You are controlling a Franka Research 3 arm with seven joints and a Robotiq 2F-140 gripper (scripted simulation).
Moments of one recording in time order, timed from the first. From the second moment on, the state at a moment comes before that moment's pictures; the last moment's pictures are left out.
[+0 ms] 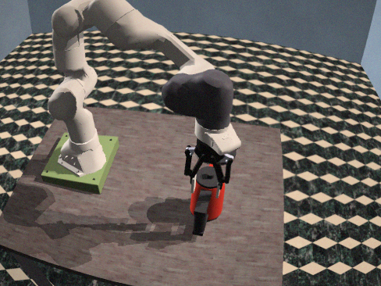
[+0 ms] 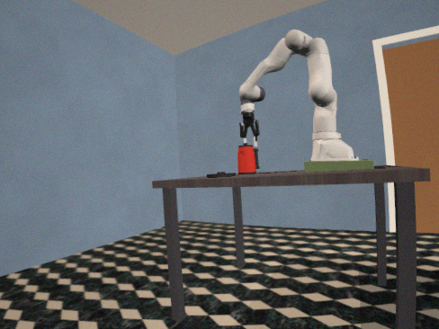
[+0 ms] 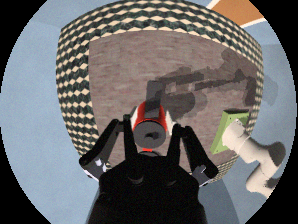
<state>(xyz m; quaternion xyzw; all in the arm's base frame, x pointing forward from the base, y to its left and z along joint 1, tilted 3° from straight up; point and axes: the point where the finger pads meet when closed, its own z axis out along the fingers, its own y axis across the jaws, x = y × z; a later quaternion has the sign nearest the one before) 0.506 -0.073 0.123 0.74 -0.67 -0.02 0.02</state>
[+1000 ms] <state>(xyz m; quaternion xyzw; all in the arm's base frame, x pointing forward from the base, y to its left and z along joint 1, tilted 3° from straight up) 0.503 -0.073 0.108 0.74 -0.67 -0.02 0.02</state>
